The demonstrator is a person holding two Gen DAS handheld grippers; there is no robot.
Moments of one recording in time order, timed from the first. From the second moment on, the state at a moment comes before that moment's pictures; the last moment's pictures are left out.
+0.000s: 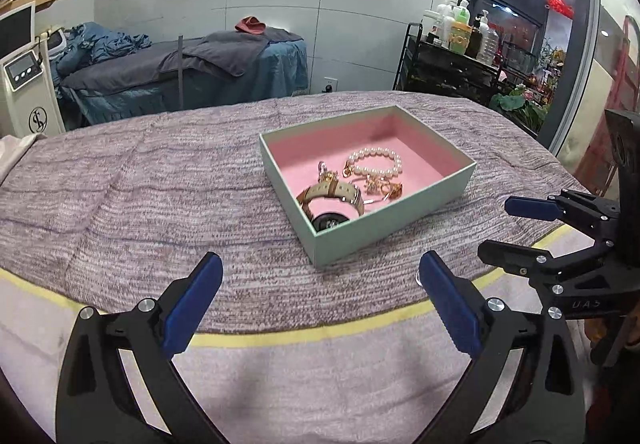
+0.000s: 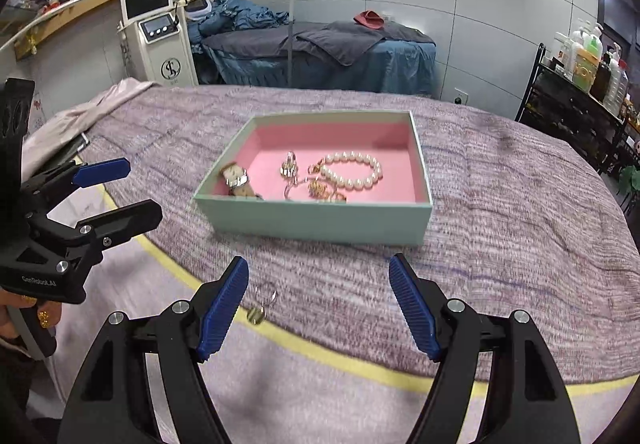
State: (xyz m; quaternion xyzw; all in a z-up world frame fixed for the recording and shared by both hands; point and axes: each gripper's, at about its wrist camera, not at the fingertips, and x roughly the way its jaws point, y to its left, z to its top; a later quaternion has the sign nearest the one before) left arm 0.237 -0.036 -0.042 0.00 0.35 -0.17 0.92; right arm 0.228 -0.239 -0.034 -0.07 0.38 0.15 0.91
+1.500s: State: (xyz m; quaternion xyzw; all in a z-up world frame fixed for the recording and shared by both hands) left arm 0.235 -0.108 -0.086 0.06 0.41 -0.24 0.88; right arm 0.212 -0.238 -0.074 -0.06 0.45 0.14 0.88
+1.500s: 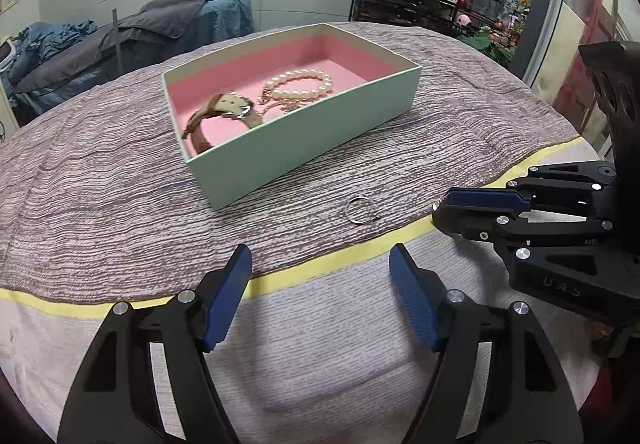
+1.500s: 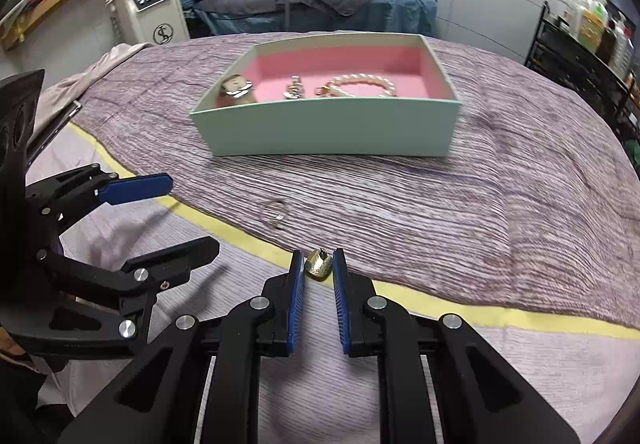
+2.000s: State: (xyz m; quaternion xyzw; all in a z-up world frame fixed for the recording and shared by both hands) left arm 0.258 -0.138 -0.090 0.05 0.43 -0.26 0.86; right arm 0.206 -0.262 -0.072 -0.04 0.44 0.12 0.89
